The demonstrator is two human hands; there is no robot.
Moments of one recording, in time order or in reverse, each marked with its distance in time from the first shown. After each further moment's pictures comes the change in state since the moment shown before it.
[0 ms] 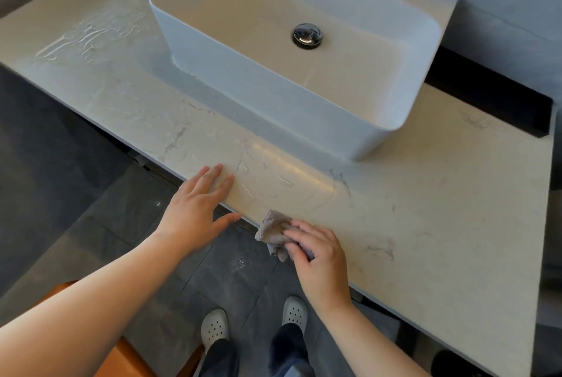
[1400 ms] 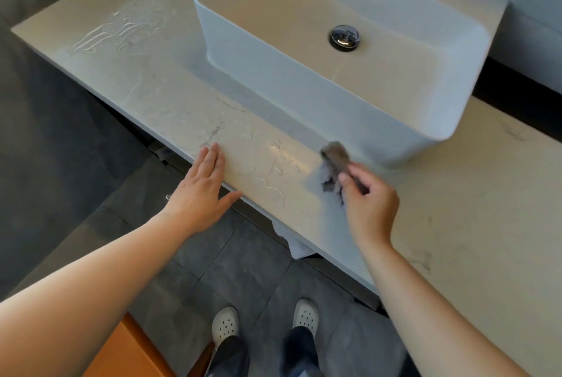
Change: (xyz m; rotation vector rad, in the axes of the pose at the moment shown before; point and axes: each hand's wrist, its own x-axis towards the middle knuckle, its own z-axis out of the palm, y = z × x) left_hand 0.013 -0.053 -0.013 -0.034 -0.025 -0.094; right_hand 0.095 -0.037 -0.012 0.221 0.282 0.222
